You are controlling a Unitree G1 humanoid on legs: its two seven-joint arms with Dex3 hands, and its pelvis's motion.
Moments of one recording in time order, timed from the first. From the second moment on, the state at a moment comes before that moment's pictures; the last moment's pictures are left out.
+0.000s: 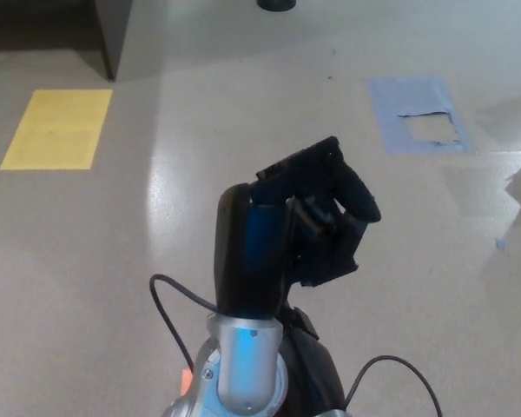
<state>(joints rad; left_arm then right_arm) -0.24 -0.06 -0.41 -0.08 0.50 -0.29 0.48 -0.41 0.12 0.50 1.04 -0.49 -0.44 -0.57</state>
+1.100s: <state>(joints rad) -0.88 -0.05 -0.13 -0.14 0.40 -0.08 0.29 -0.39 0.13 0.17 1.20 -0.28 -0.60 -0.37</state>
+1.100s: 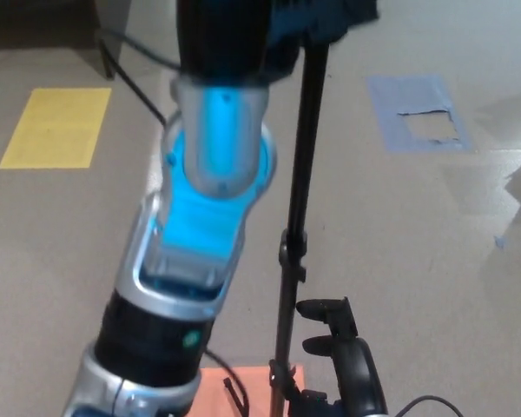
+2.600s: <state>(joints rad) -1.15 0.07 -0.10 -0.15 0.37 0.10 0.18 -0.39 0.13 0.16 1.22 -0.25 -0.61 -0.31</state>
